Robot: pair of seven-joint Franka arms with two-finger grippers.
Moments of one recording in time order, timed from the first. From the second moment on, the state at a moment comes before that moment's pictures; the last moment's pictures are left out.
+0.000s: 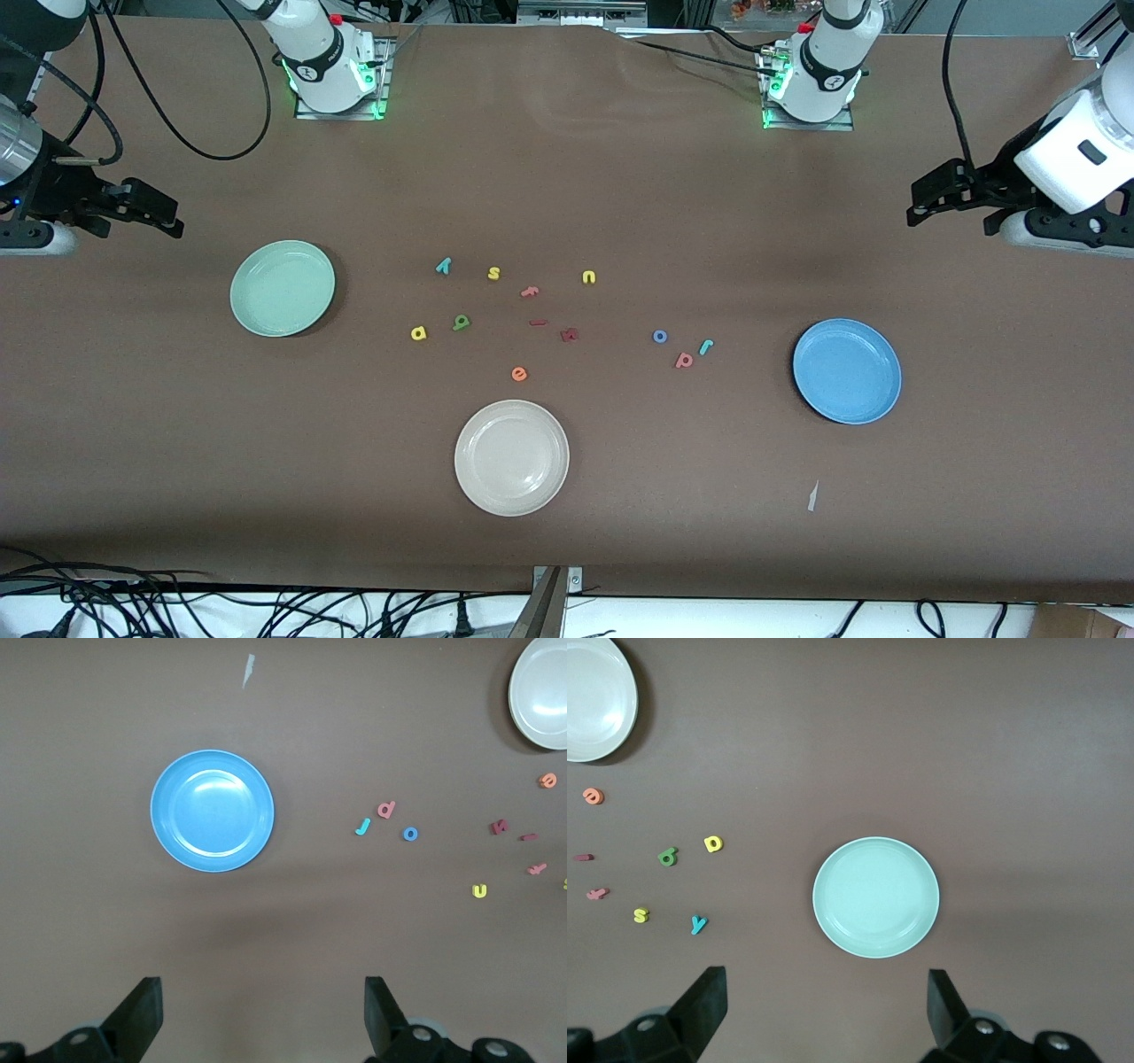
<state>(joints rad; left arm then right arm) -0.13 0.09 0.02 -1.47 -0.09 1.49 -0.04 0.02 0.01 -0.01 -1.66 0.02 1.66 0.01</state>
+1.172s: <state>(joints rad) -0.18 0.20 0.02 -1.59 -0.09 1.71 -0.03 0.03 0.01 0.00 -1.66 -0.02 1.66 0.01</state>
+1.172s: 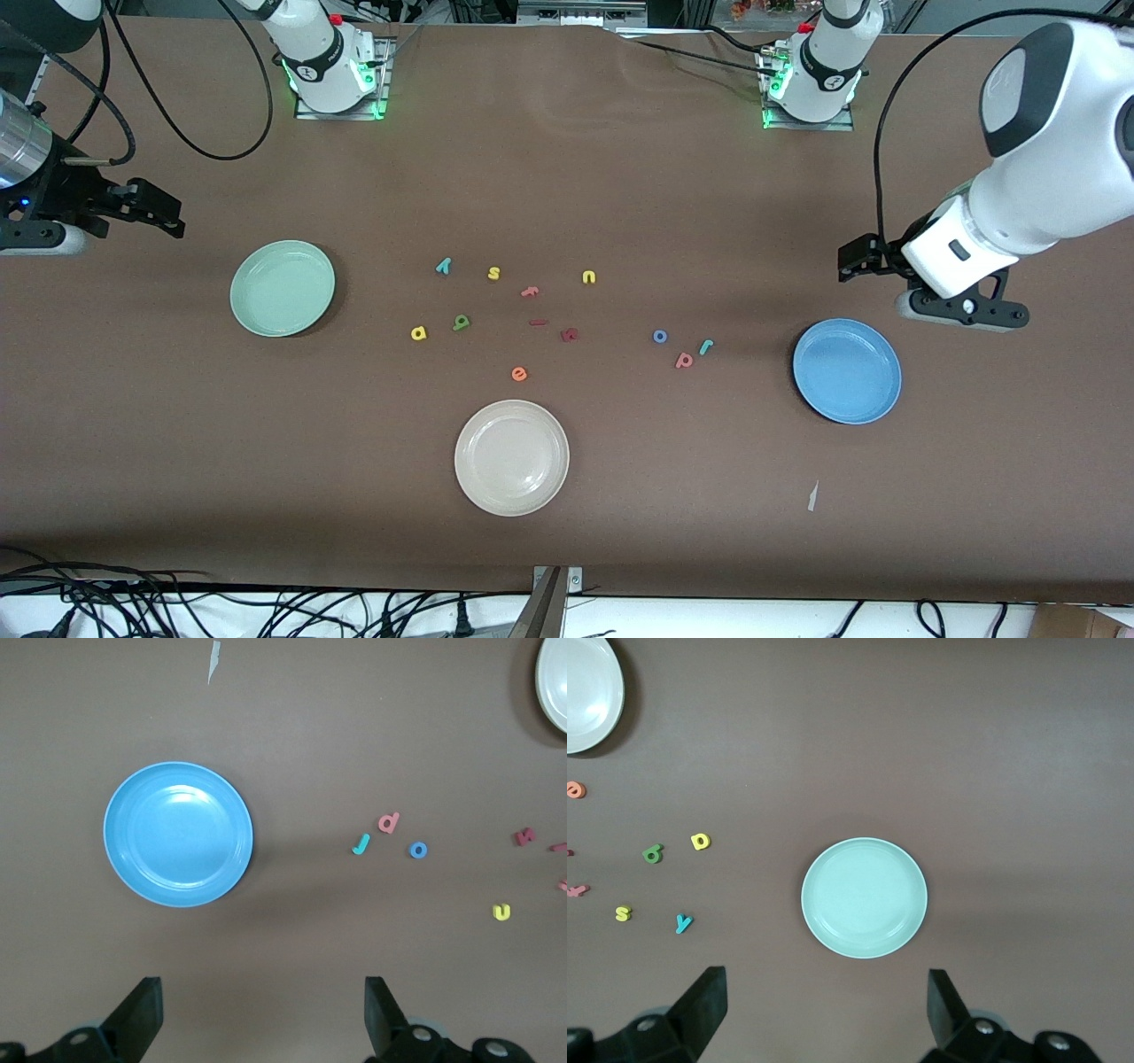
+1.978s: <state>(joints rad) -0.29 0.27 0.02 -1.95 -0.09 2.20 -0.03 0.03 0.01 0.00 -1.67 -0.02 1.66 0.02</state>
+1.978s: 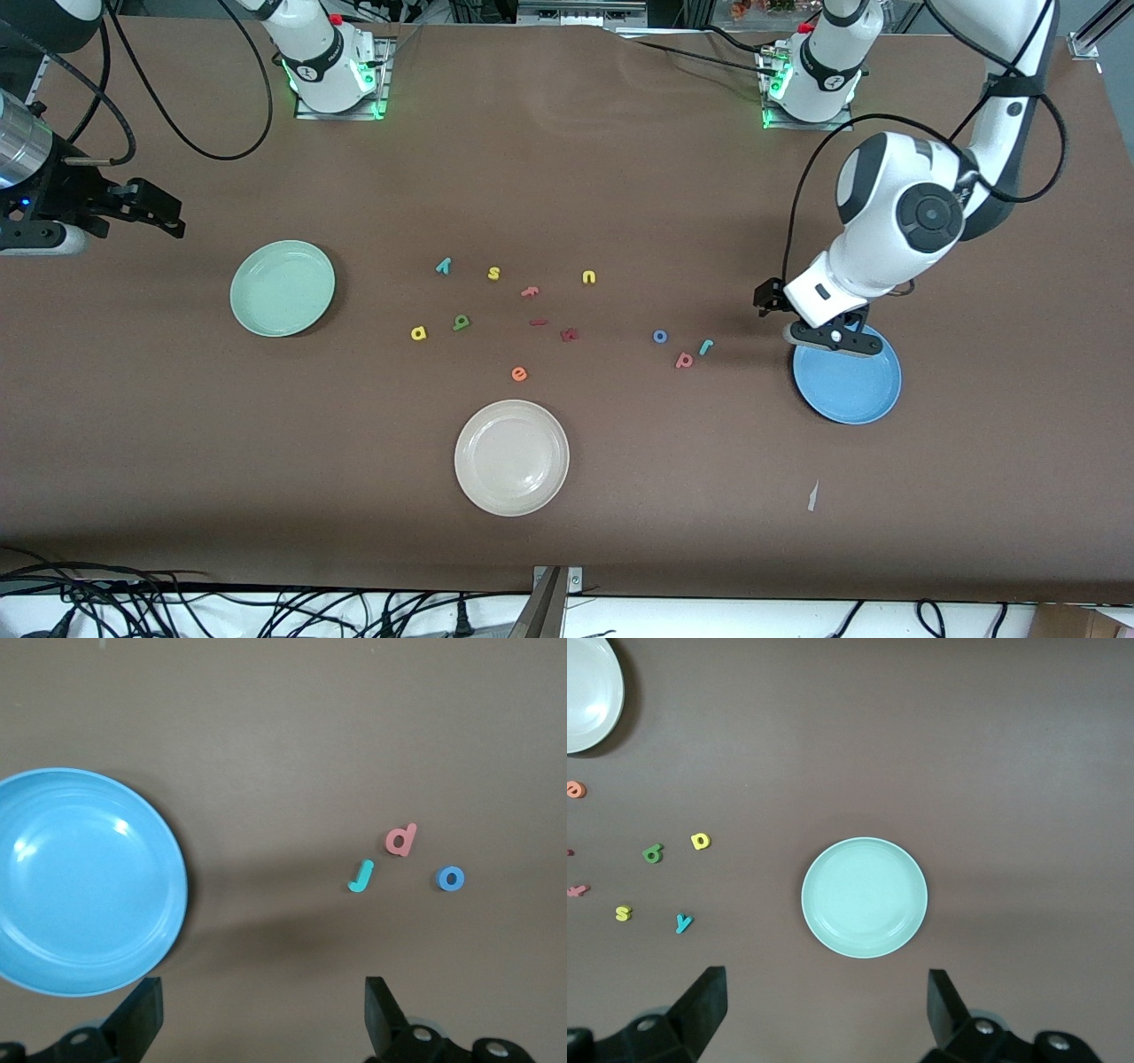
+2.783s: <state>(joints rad) -0.41 0.47 0.02 -1.98 0.05 2.49 -0.01 0.06 0.03 0.12 -1.93 -0.01 1.94 0.33</state>
